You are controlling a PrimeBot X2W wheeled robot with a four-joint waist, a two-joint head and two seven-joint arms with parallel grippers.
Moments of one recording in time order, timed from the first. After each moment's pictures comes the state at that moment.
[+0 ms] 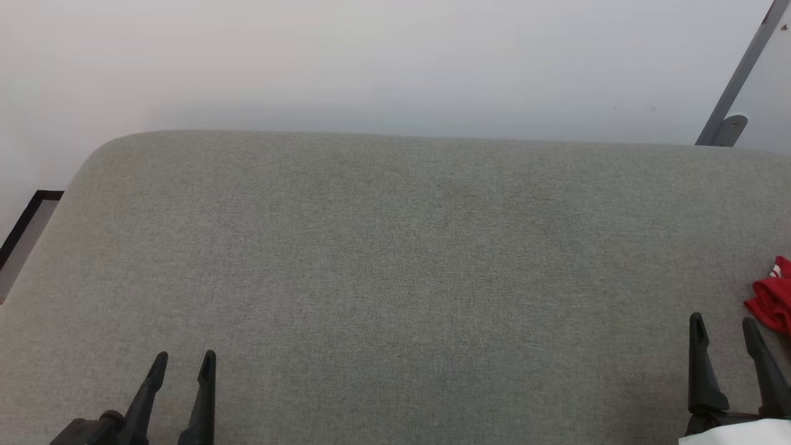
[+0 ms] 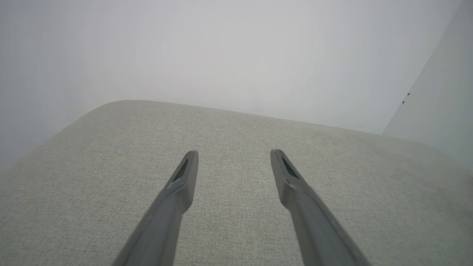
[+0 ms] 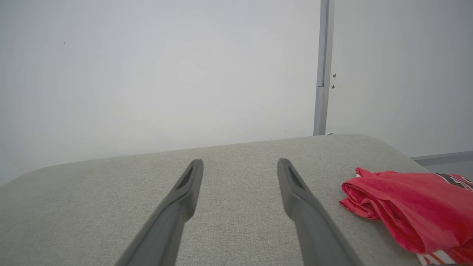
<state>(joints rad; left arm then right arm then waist) 0.17 0.26 -0.06 0.06 -0.43 -0.13 -0.26 0.16 -0.07 -0.20 -0.04 0.25 0.13 -0.17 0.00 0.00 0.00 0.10</state>
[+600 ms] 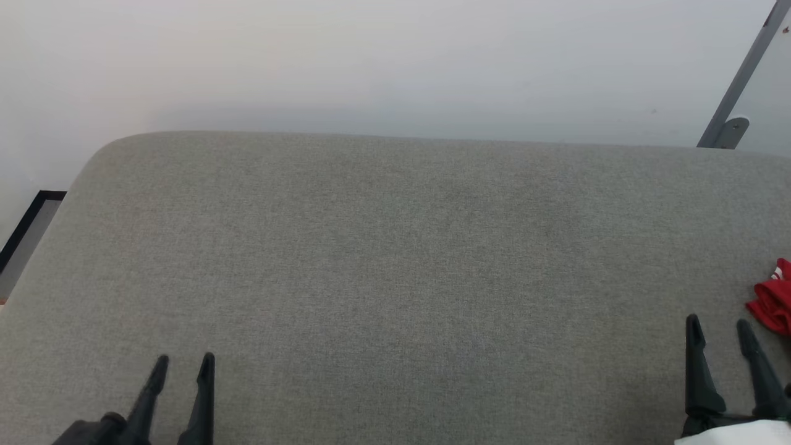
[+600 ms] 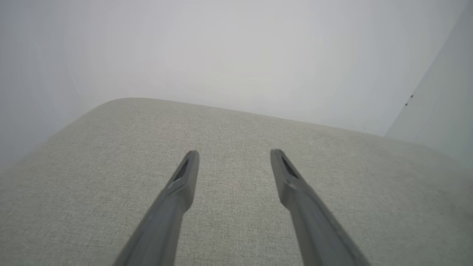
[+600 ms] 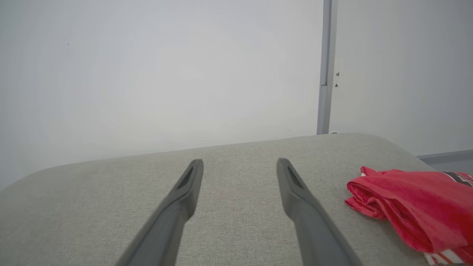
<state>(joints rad) 0.17 0.25 -0.05 0.07 -0.43 -0.13 -0.26 0.16 -0.06 -0.19 -0.03 0.26 0.13 -0.18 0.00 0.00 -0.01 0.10</state>
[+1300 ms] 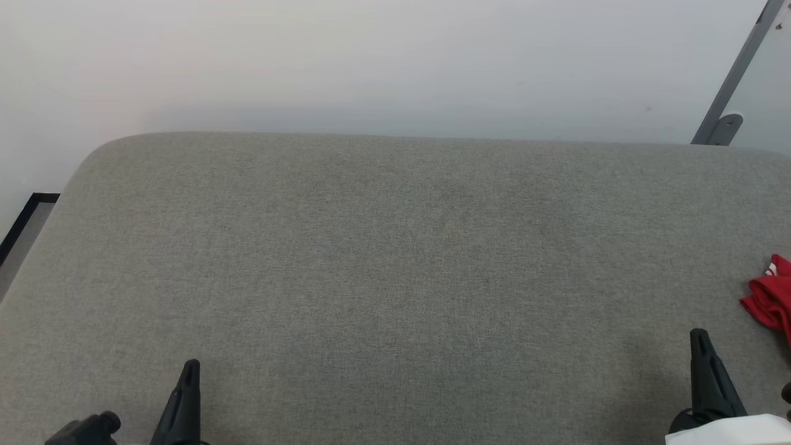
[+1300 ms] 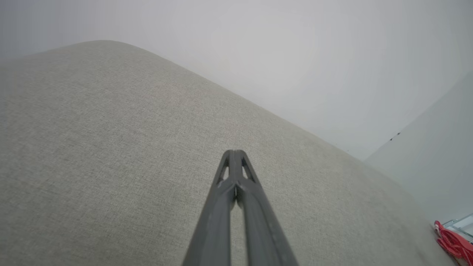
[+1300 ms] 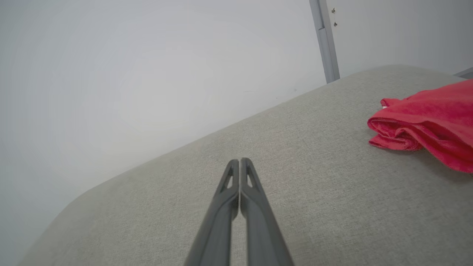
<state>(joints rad) 0.14 0.19 -0.05 0.15 -0.67 -0.13 -0.19 0.13 -0.05 -0.18 0.07 0.52 0.13 -0.12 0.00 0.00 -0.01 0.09</state>
